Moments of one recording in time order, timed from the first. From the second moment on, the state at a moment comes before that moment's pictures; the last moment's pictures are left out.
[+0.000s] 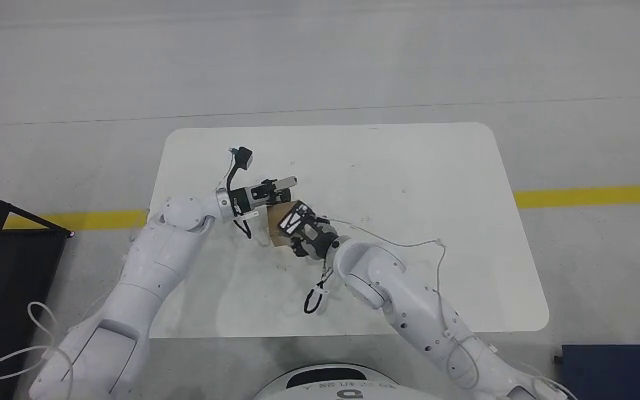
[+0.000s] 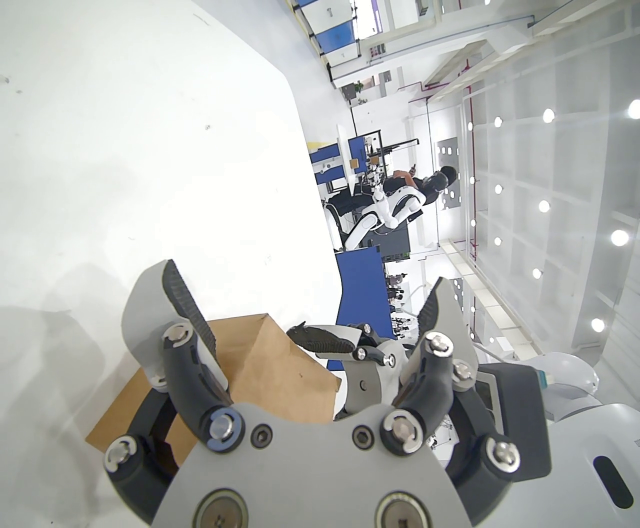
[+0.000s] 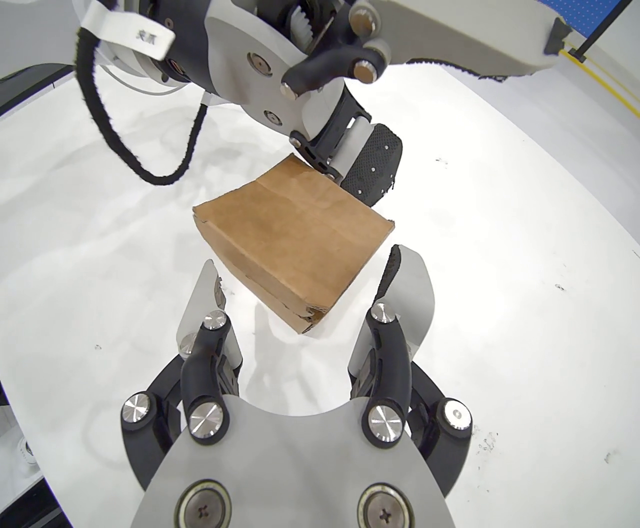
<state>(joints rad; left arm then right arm) 0.94 -1.17 -0.98 -0.92 -0.33 -0.56 -0.94 -1.33 -1.34 0.83 -1.70 -1.36 -0.13 0.55</state>
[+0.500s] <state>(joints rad) 0.98 -1.17 -1.00 -0.94 -0.32 -0.55 -0.93 -1.36 -1.34 0.87 -1.71 -1.33 -0.13 0.51</state>
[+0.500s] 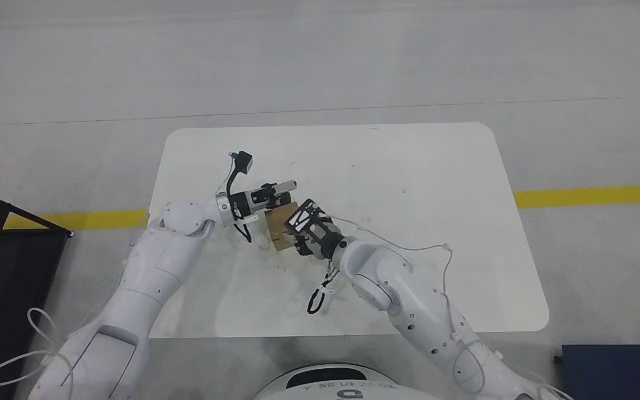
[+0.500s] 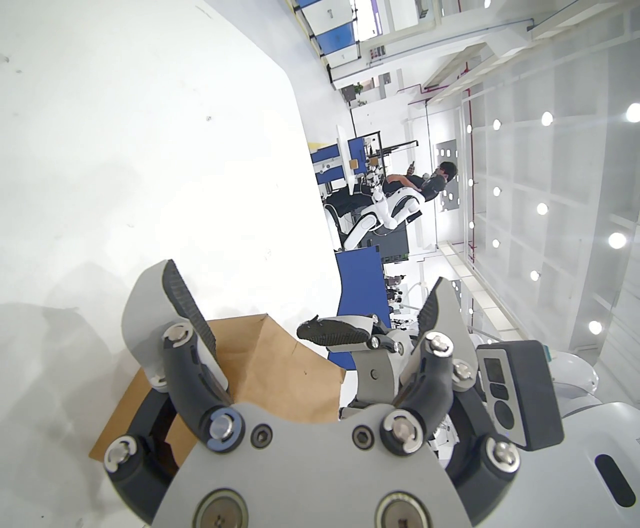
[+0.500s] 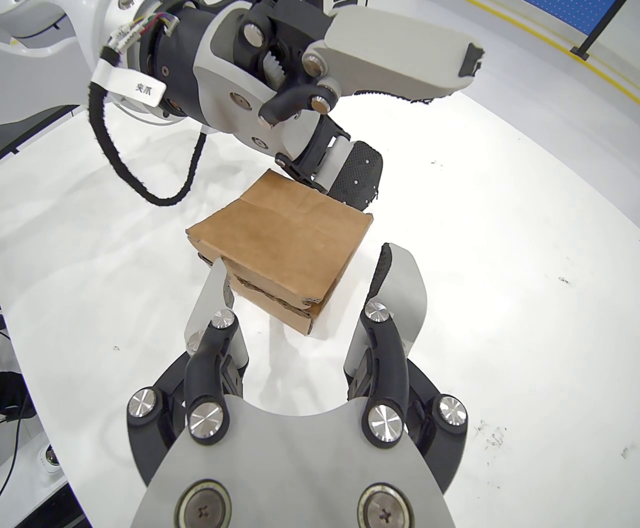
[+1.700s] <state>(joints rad) 0.98 -1.17 -1.01 -0.95 -0.30 -0.53 -0.94 -1.40 -1.32 0.95 -1.73 -1.25 -0.22 0.48</state>
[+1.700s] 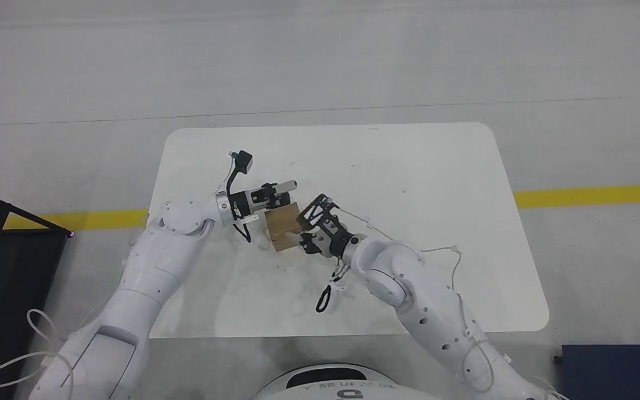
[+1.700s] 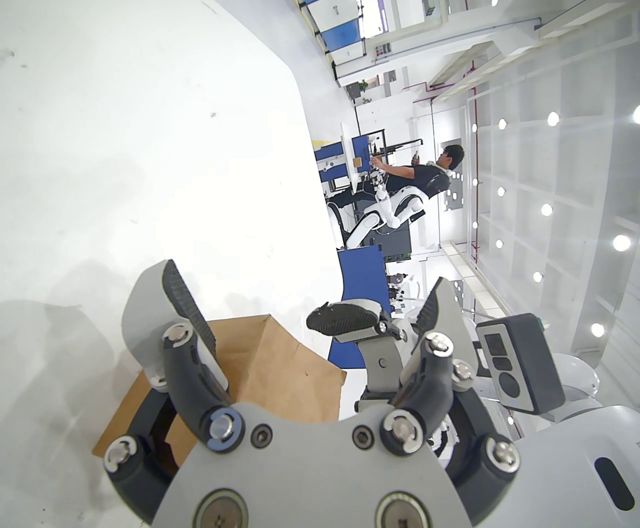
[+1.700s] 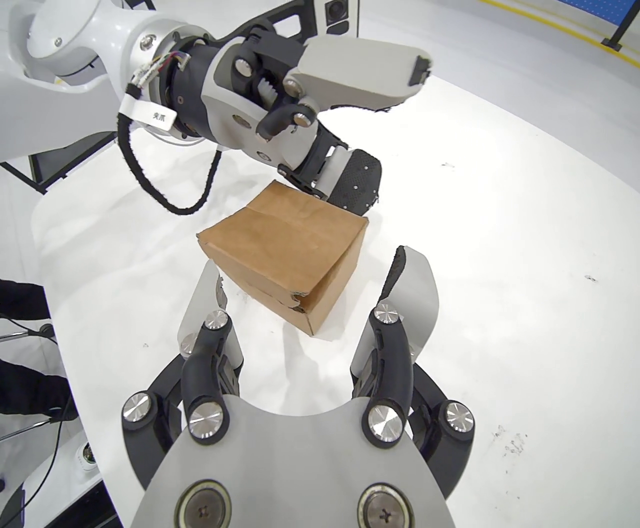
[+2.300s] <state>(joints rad) 0.99 -1.17 -1.02 -0.95 -0.31 -0.53 -0.93 -1.39 -1.30 0.84 -1.83 -1.69 -0.36 0.48</state>
